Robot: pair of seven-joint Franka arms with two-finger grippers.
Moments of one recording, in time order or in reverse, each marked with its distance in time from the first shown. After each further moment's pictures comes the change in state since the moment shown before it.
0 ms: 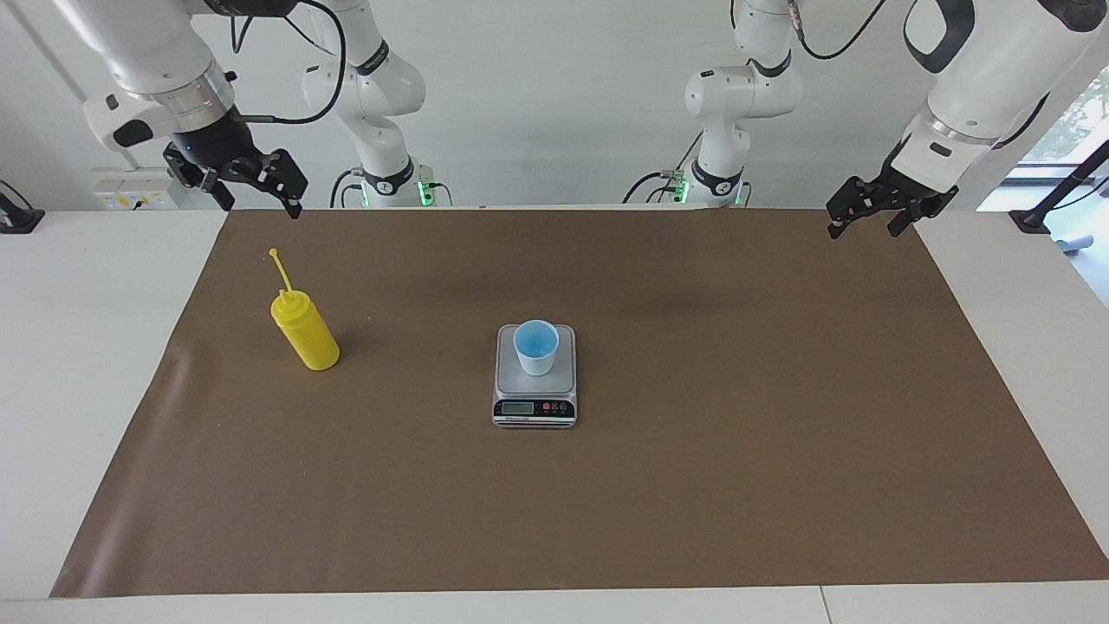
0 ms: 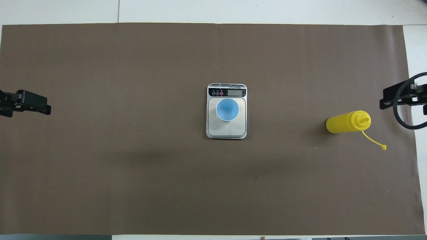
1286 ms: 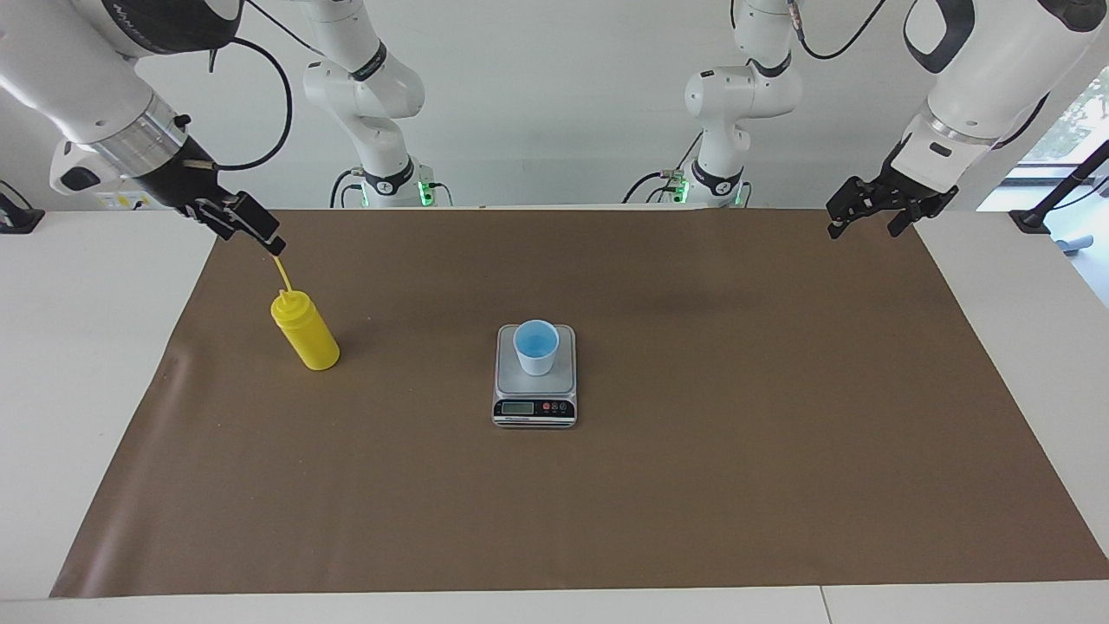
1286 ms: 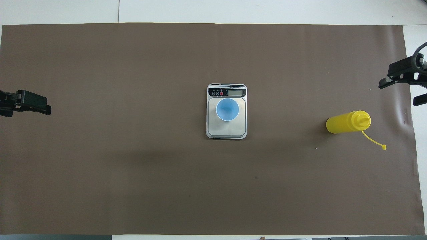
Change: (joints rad) left arm 0.000 0.000 0.000 0.000 0.000 0.000 0.000; right arm -0.121 0.110 0.058 0.086 0.134 0.028 0.157
